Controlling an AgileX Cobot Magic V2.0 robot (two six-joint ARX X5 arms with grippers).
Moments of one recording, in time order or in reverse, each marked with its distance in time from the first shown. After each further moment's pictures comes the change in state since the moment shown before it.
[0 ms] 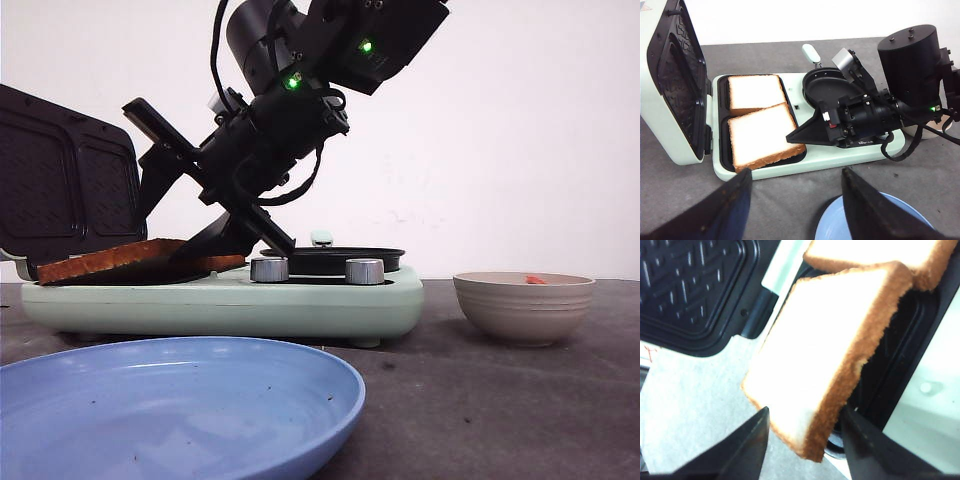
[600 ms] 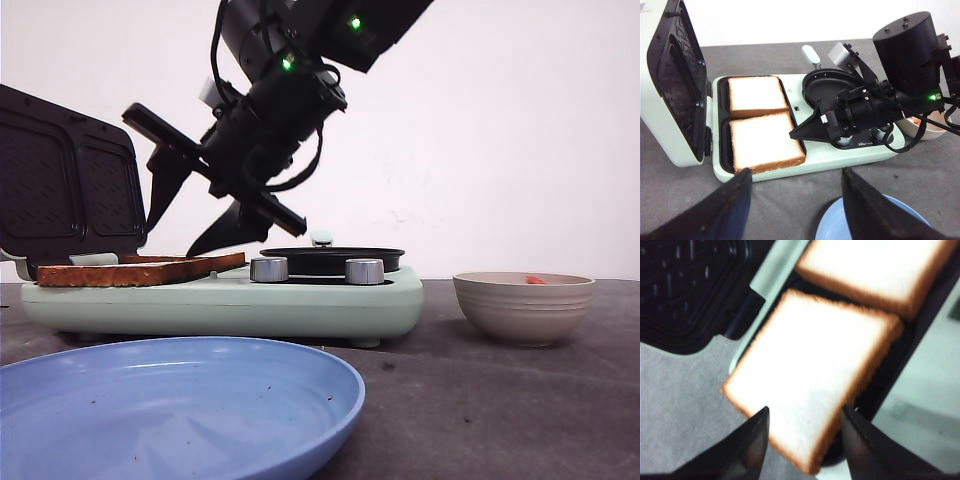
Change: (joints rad) left arm 0.000 0.000 0.000 0.011 0.000 0.000; right arm 0.002 0.000 0.105 -0.172 0.074 -0.158
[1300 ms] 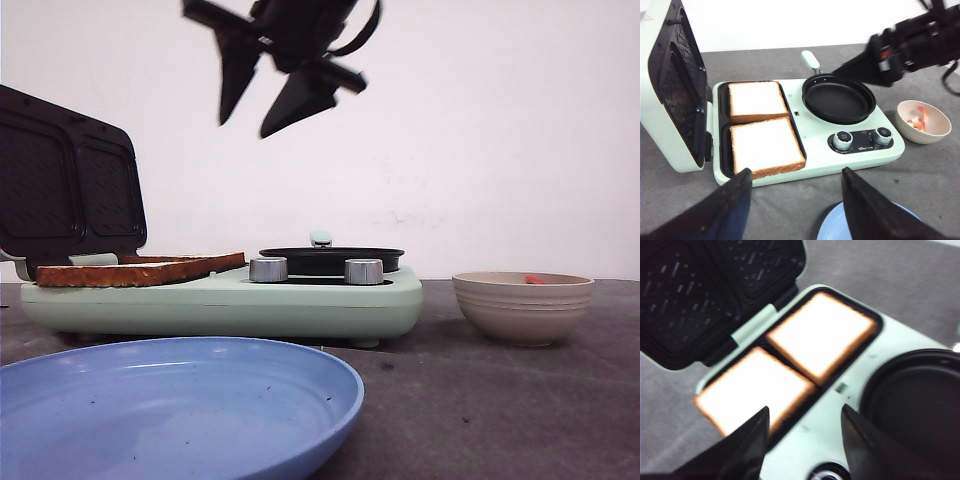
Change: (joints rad) left arm 0.000 0.000 0.000 0.013 -0.003 0.000; right arm -0.058 -0.237 0.077 -0.282 0.183 -0.368
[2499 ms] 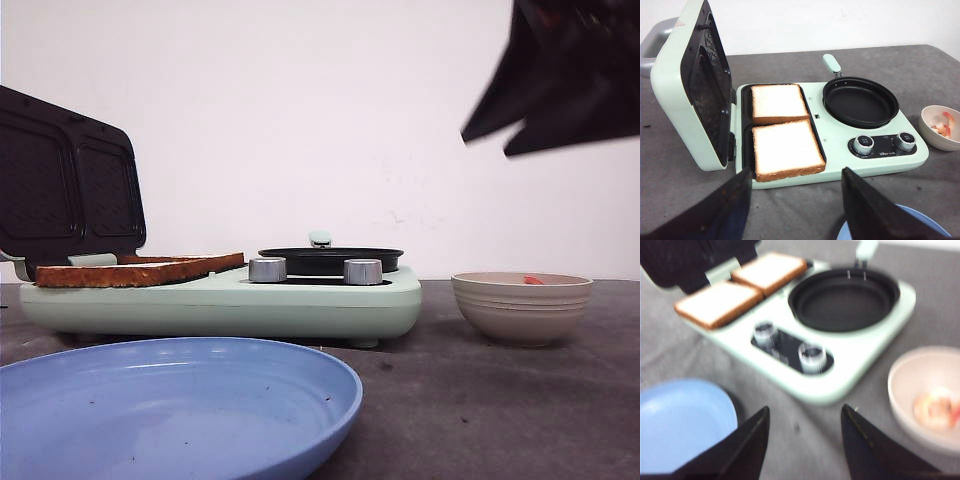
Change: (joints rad) left arm 0.000 0.000 -0.001 0.005 -0.080 0.003; right arm -0.088 -0.994 -1.136 0.323 0.003 -0.026
